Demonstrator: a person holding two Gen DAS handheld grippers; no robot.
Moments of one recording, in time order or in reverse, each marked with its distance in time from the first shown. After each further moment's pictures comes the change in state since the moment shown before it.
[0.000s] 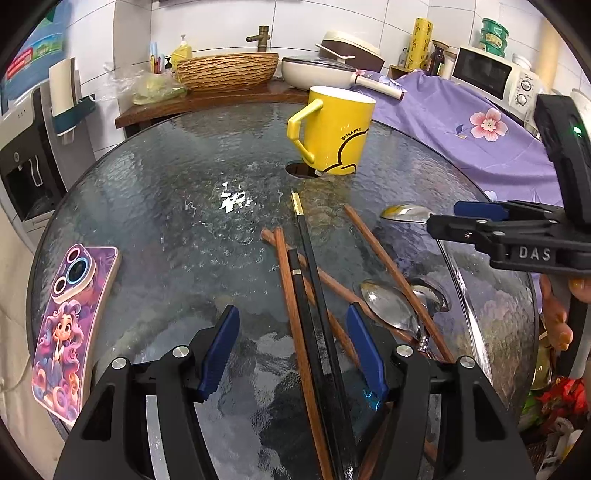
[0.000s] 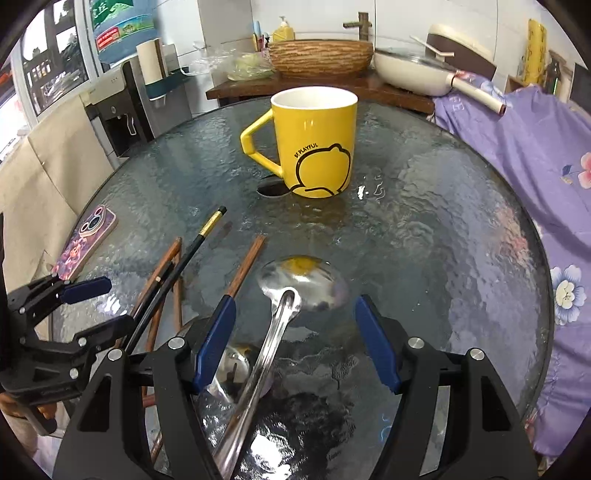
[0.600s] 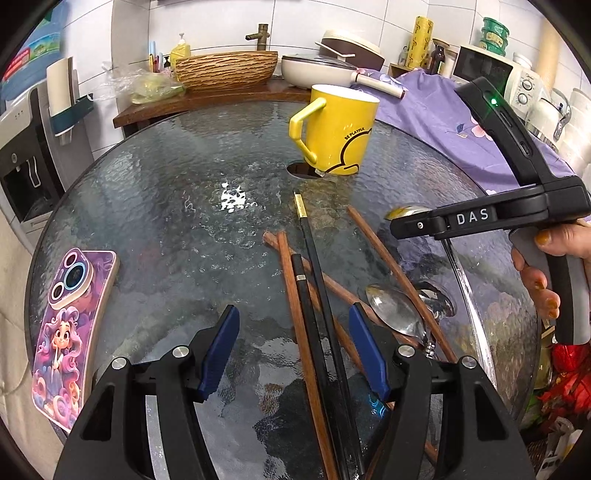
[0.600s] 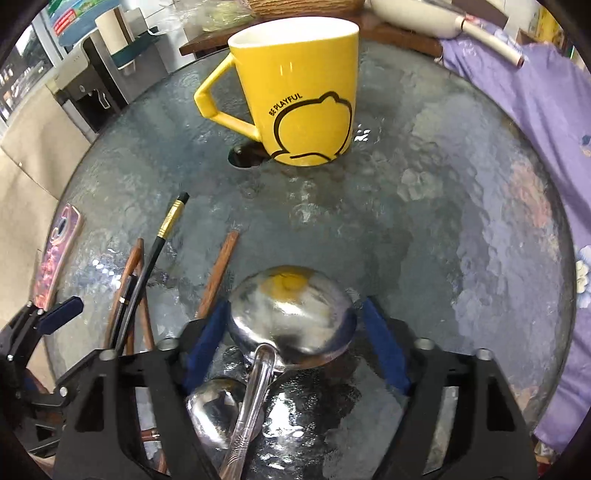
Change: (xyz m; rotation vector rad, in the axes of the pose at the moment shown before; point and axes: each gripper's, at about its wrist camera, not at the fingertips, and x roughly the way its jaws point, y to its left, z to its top) left arm 0.009 0.005 0.005 -0.001 0.005 -0.001; right arm 0.055 -0.015 0.032 0.082 0.218 0.007
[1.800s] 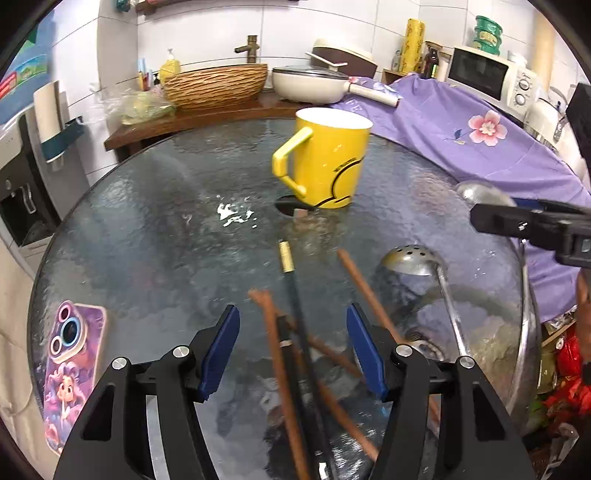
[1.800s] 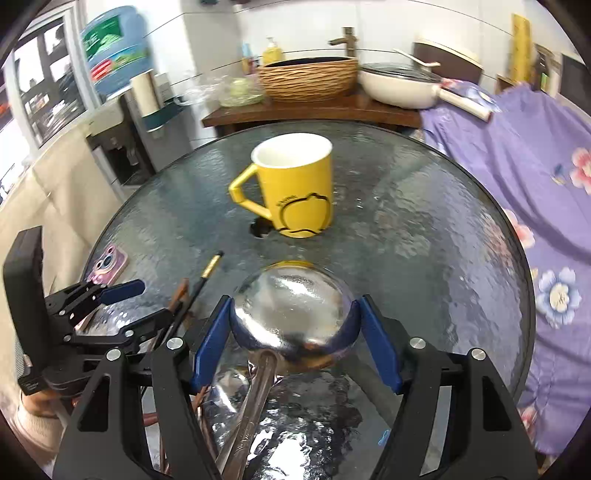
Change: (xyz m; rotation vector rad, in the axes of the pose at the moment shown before) left arm 0.008 -0.016 0.038 0.051 -0.038 0.007; right arm -0.102 -0.016 -0.031 -0.005 -0.306 0.005
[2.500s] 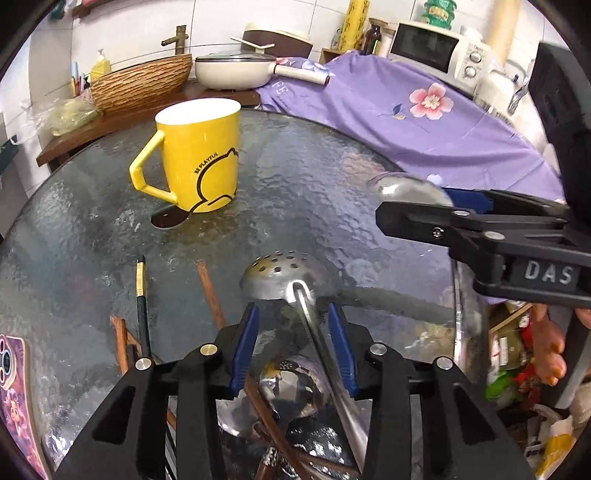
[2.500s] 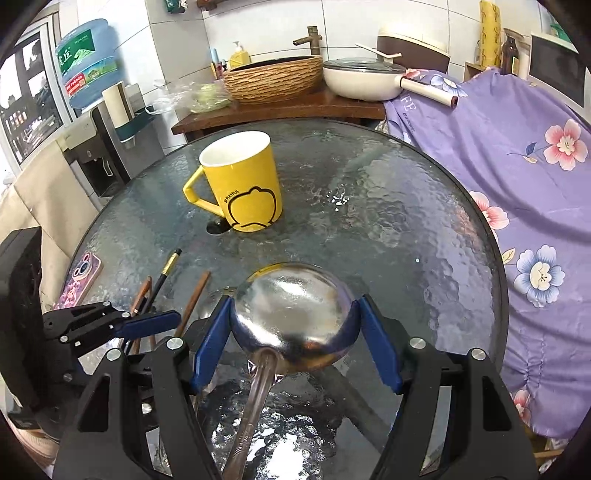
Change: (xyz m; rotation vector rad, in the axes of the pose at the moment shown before) left arm 0.030 -0.091 0.016 0.088 0.072 -0.174; right arm -0.006 -0.034 -0.013 0.039 0.001 -0.076
